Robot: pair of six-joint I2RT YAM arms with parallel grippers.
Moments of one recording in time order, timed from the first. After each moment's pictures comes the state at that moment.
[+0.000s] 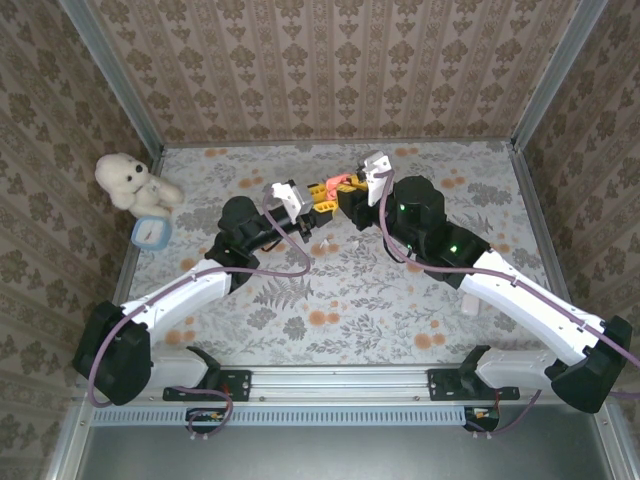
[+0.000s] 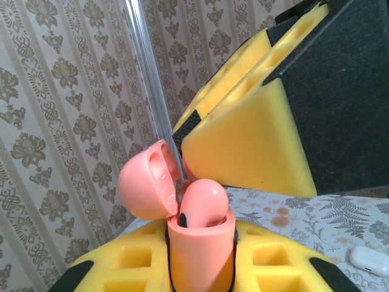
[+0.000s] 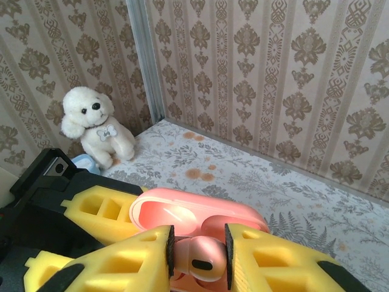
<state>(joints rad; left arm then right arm) -0.66 1.28 0.79 0.65 0.55 0.12 0.75 1.20 1.18 -0.16 0.13 0.08</state>
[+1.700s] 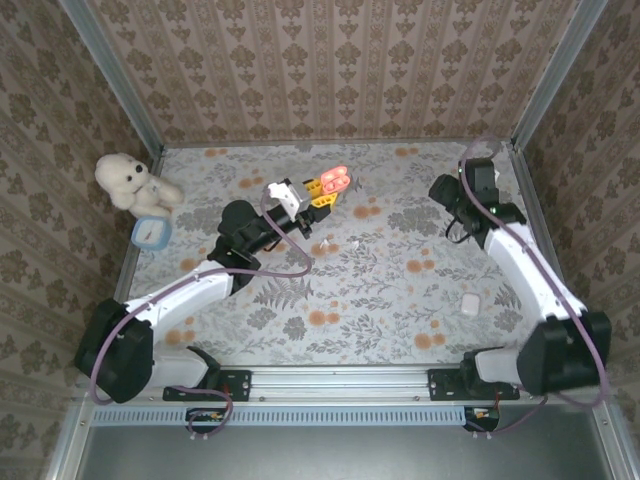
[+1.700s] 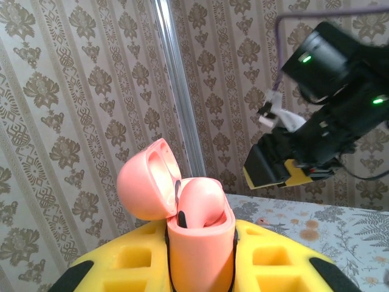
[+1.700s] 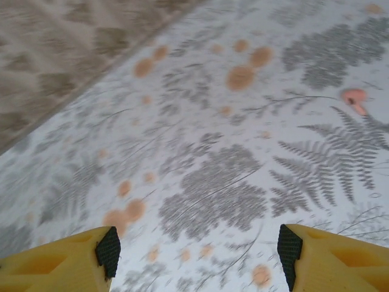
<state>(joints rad) -0.67 1.30 0.77 0.75 0.45 0.11 0.06 1.35 1.12 -0.52 0.17 0.68</state>
